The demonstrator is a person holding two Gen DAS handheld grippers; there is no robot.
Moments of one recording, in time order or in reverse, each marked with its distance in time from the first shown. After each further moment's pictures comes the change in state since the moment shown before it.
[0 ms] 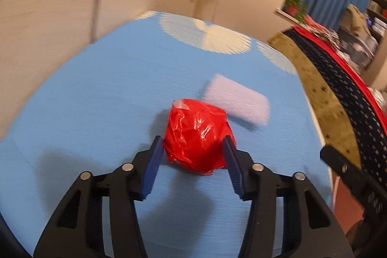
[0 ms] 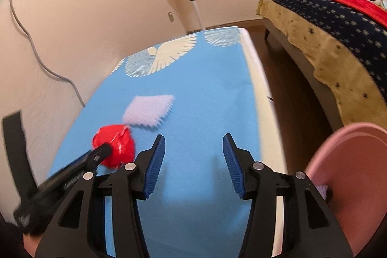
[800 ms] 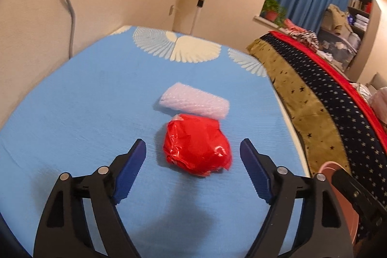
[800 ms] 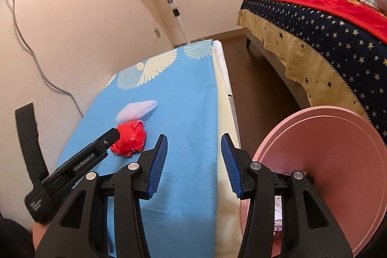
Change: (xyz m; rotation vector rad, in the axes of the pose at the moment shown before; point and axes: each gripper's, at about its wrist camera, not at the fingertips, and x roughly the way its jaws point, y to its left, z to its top) left arm -0.005 -0.042 -0.010 0.064 -0.057 -0.100; right arm -0.068 -0.035 -0.030 0.062 -0.087 -0.059
